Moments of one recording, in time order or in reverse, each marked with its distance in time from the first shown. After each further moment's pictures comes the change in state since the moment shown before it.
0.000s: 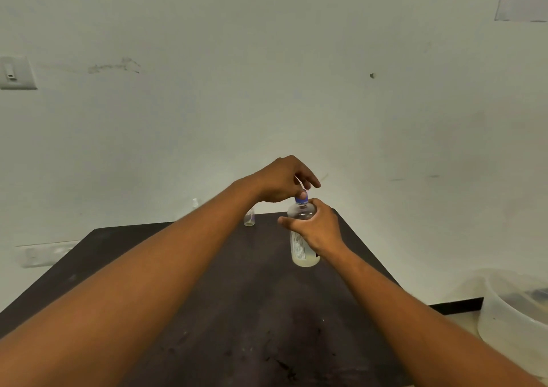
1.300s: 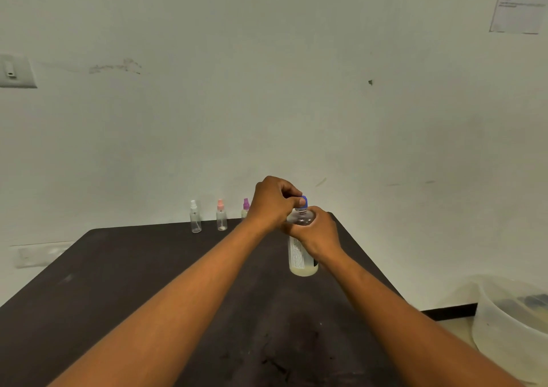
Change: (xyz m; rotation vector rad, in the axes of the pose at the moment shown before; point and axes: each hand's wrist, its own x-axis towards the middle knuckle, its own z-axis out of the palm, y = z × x) left_hand -0.026 -0.005 0.050 -0.403 0.476 -0.259; right_hand -0.006 0.004 0.002 0.013 0.003 -0.008
